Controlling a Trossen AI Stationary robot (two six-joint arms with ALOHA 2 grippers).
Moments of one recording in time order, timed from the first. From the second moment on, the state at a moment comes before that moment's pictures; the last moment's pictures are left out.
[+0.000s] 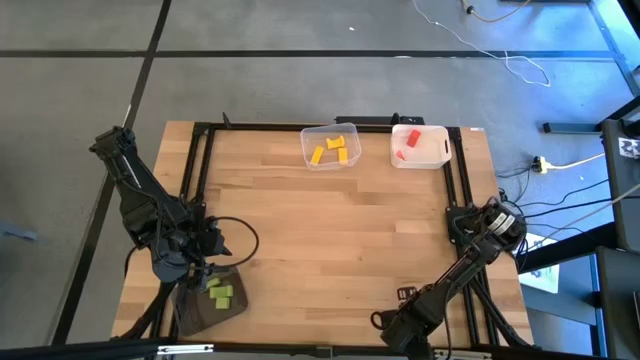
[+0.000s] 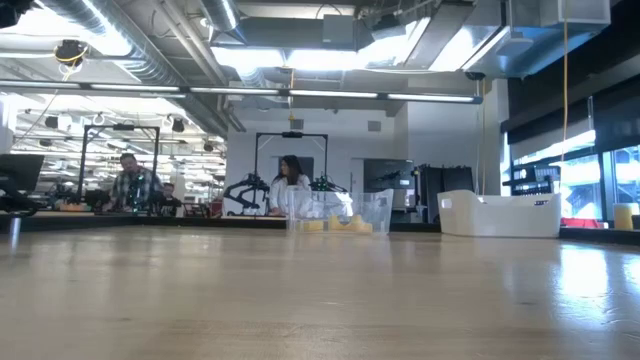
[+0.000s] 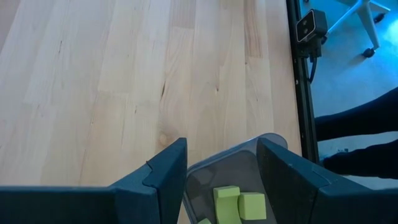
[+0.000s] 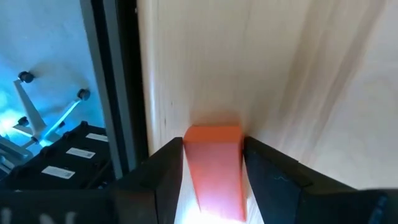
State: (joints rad) left arm -0.93 1.01 0.97 -0.88 -0.45 -0.91; right arm 0.85 1.98 1.29 -0.77 -0.30 0.80
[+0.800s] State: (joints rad) left arm -0.93 1.01 0.97 -0.88 -0.51 -0.90; right arm 0.80 2.02 1.31 -0.95 -0.18 0.83
